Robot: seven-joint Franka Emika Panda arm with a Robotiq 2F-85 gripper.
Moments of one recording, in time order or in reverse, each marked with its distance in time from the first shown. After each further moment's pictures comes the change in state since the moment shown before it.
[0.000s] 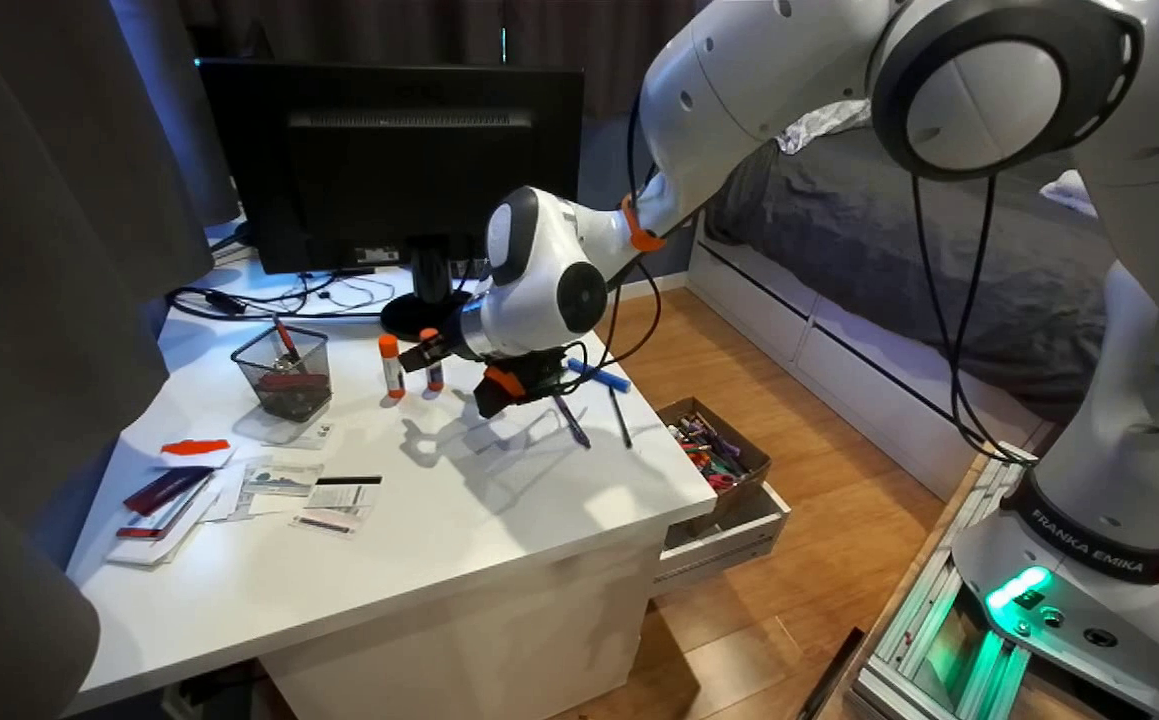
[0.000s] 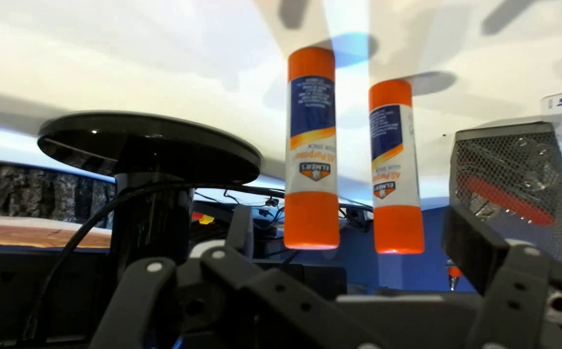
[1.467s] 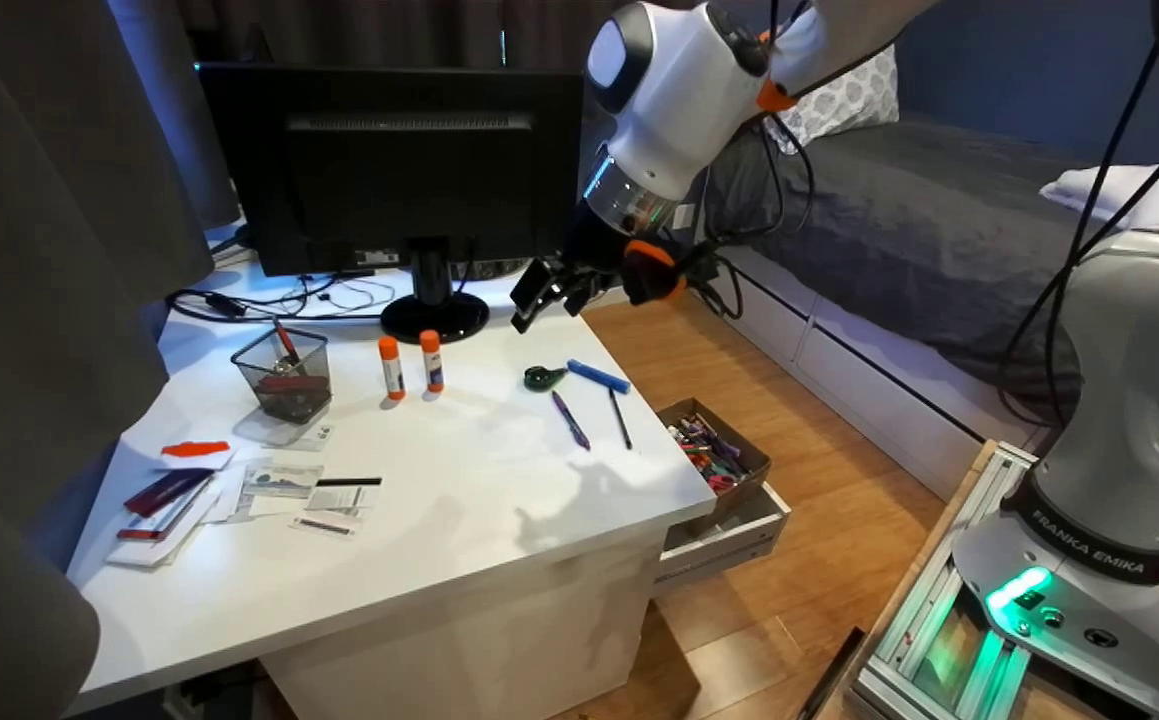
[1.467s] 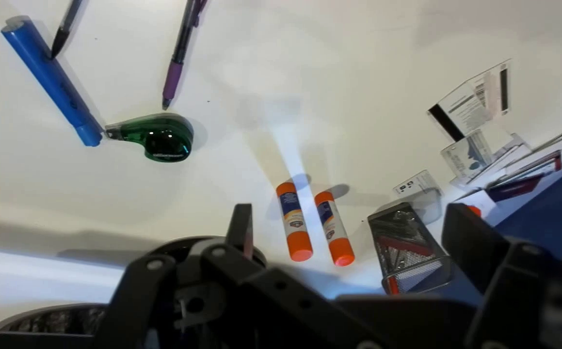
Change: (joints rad) arm 0.740 -0.233 -0.958 -0.352 0.127 0.890 0.126
